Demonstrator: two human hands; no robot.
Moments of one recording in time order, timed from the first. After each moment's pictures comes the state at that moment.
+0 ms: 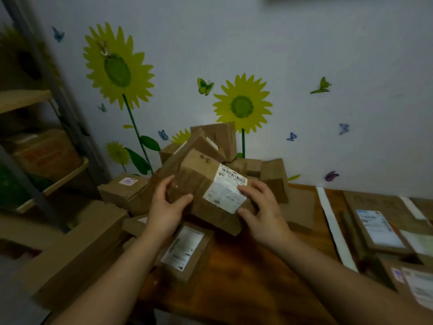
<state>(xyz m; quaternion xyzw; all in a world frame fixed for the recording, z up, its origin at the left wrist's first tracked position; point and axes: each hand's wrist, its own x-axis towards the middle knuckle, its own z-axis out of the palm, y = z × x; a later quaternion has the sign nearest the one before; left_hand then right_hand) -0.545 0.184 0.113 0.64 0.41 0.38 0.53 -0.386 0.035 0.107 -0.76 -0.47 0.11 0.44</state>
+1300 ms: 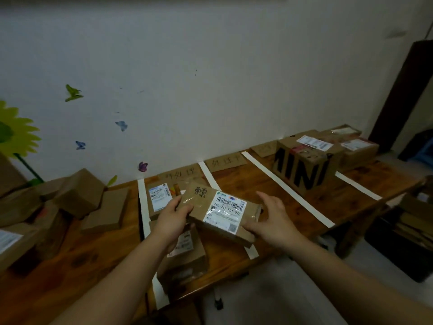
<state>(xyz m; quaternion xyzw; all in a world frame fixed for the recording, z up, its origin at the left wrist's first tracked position) -0.223 -0.269 0.078 0.69 0.25 0.05 0.68 -0.181 -0.498 0.082 -0.86 -0.10 0.14 0.48</state>
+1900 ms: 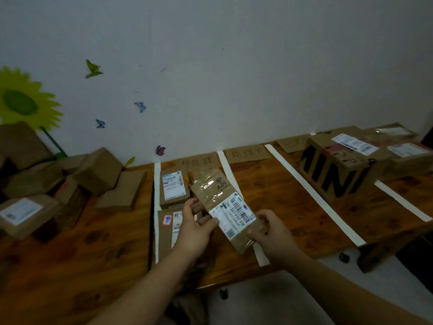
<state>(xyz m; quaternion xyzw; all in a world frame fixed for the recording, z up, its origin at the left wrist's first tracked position) -0.213 -0.307 0.052 0.68 0.27 0.12 0.68 -0.137 -0.475 0.028 -0.82 -0.13 0.22 0.52</state>
